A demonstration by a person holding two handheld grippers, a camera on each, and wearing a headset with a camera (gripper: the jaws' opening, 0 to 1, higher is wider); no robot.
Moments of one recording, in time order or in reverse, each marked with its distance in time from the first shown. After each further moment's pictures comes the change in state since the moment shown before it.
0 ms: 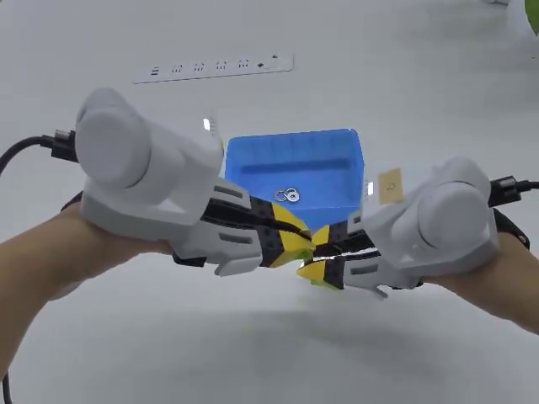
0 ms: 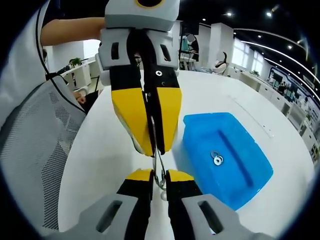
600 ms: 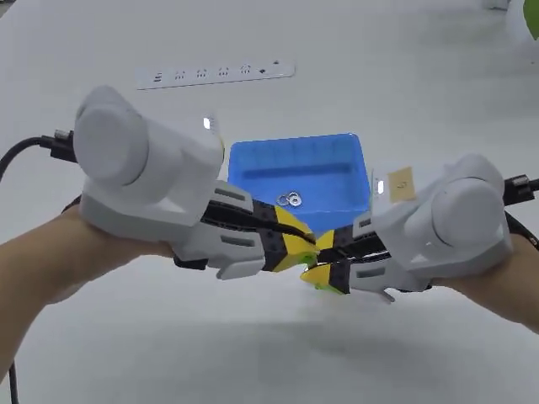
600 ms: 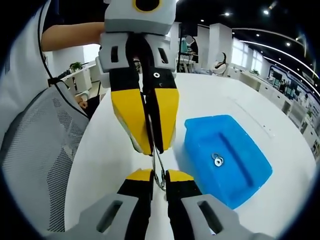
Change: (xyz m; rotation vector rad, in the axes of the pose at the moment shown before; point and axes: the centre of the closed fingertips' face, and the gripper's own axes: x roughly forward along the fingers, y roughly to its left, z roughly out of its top) left arm -0.008 -0.004 0.009 -0.017 -0.013 -0.007; right arm -0.010 0.004 0.010 0.026 -0.029 0.008
